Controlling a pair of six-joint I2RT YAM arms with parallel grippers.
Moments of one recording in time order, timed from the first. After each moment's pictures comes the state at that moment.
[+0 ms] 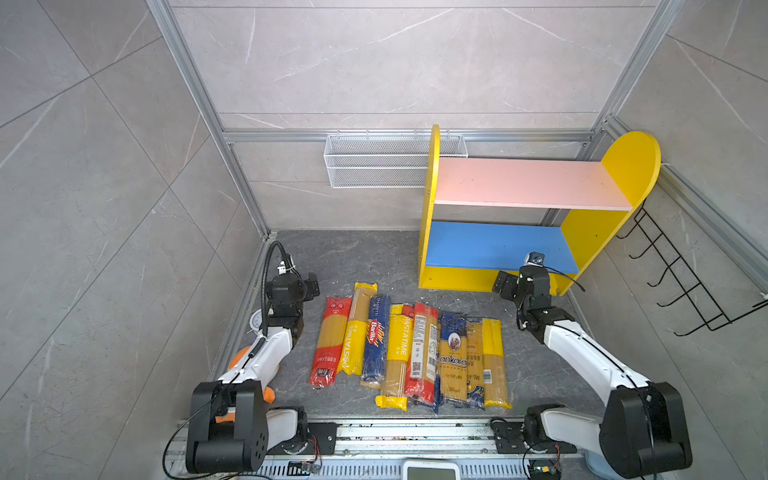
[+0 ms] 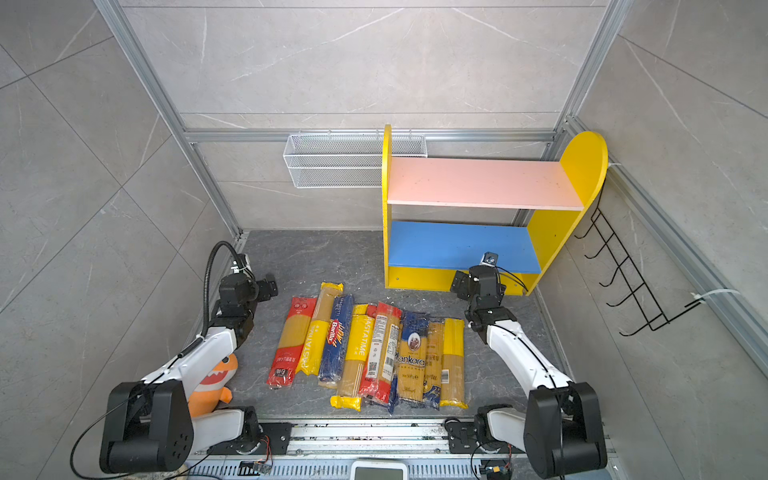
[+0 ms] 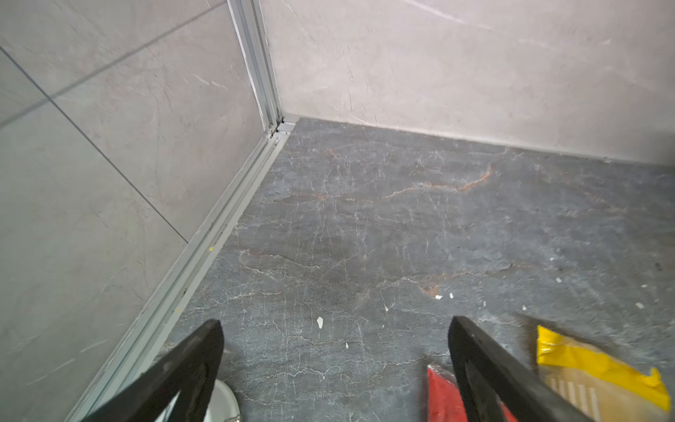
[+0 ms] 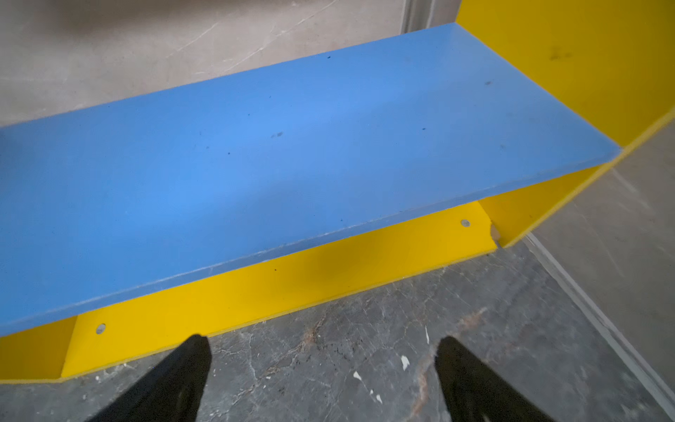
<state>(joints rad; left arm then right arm) -0.04 1.22 0.68 0.13 -0.26 -0.09 0.14 1.22 0.81 -0.18 0.37 0.34</state>
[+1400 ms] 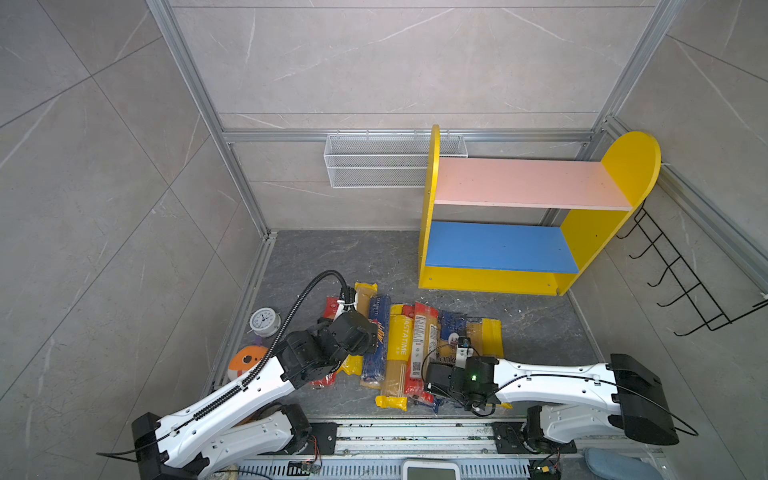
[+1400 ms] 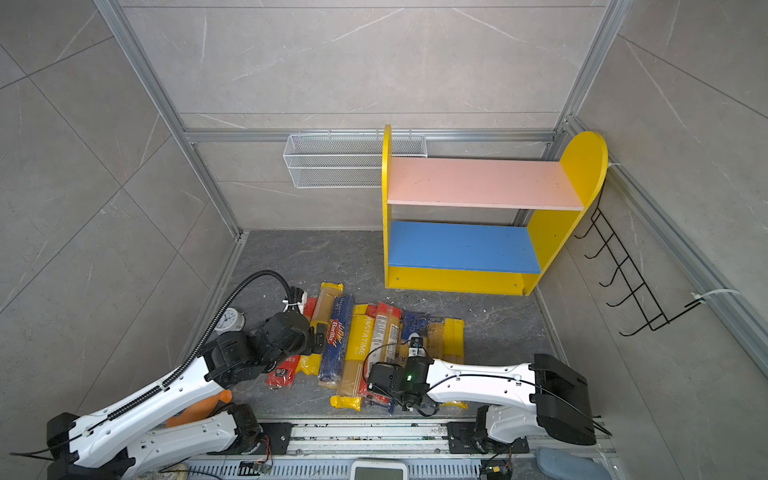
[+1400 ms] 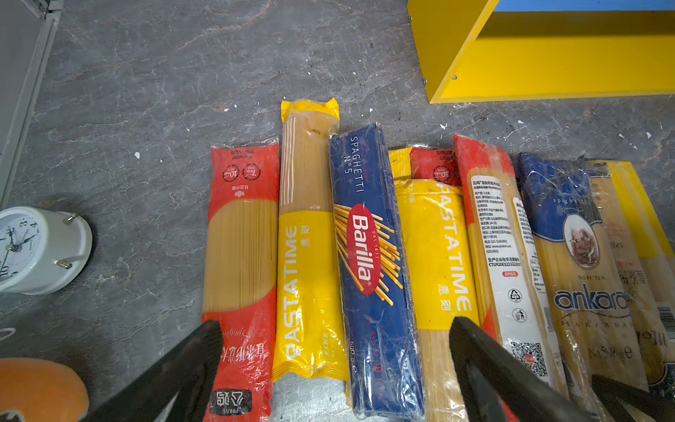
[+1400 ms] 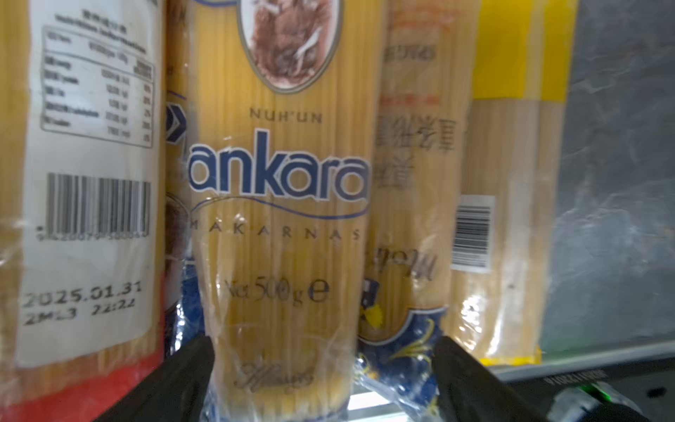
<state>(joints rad) -0.96 0.95 0.93 -0.88 -0.48 -0.63 1.29 1.37 0.83 -1.01 0.36 1.35</state>
